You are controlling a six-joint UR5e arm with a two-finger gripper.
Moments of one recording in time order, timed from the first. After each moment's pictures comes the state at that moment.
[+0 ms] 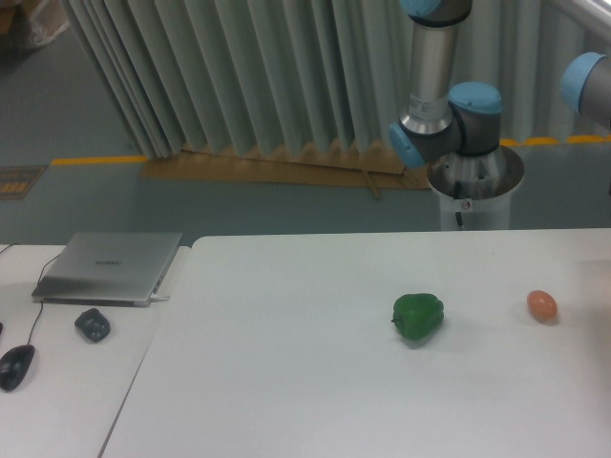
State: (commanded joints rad) arm 2.71 -1.83 -1.52 -1.24 1.48 2.04
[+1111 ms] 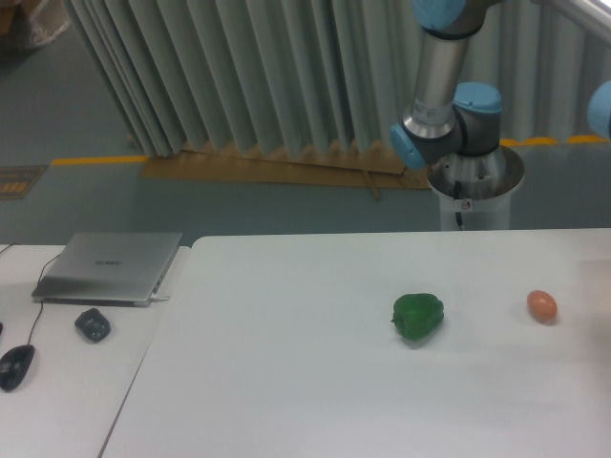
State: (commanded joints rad) arm 2.75 -1.99 -1.32 -1.23 1.69 2.75
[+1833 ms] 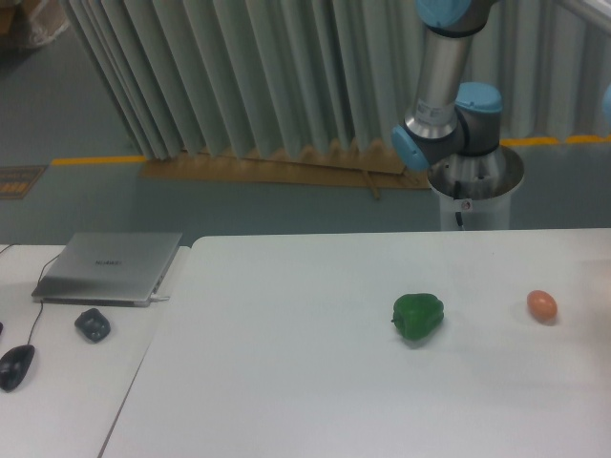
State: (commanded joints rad) arm 2.83 -1.86 -1.50 -1.20 1.61 2.22
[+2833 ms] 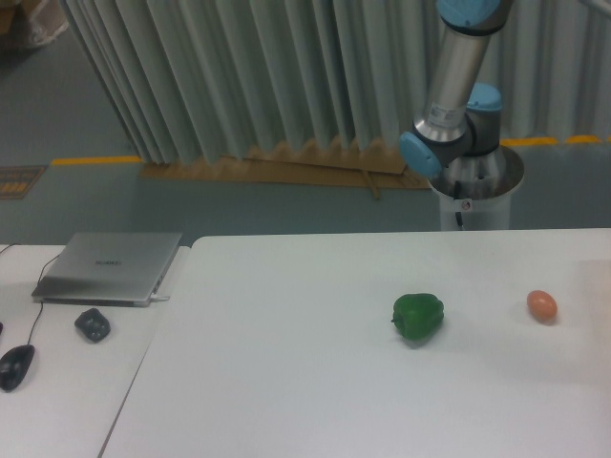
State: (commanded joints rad) arm 2.99 -1.92 -1.58 -0.86 1.26 0.52
